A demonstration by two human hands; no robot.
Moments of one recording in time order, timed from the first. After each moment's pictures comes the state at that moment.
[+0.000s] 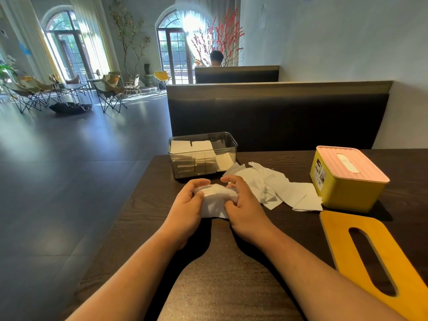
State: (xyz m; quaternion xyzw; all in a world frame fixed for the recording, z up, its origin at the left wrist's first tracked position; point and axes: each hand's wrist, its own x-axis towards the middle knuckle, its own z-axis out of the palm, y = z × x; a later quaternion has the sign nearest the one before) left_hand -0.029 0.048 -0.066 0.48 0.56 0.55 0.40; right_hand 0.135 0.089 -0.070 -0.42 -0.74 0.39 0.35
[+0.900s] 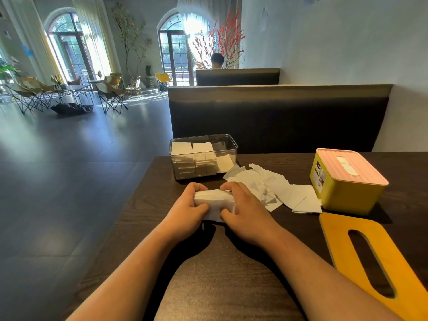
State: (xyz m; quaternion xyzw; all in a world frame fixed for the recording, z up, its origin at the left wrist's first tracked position) left_hand -0.045 0.048 -0.067 0.58 0.61 0.43 0.35; right_hand 0.144 0.089 -0.058 -0.43 -0.83 0.26 0.25
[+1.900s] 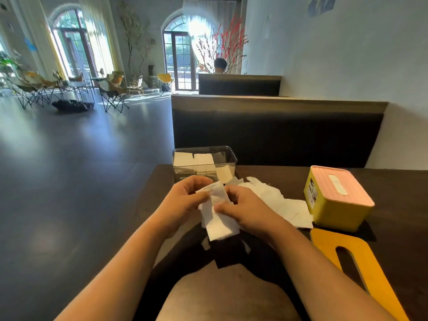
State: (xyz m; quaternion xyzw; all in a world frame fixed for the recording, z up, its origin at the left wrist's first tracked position) left_hand -0.050 0.051 -0.009 0.55 0.52 0.51 0.41; right_hand 0.145 0.089 0.003 -0.41 -0.74 0.46 0.25
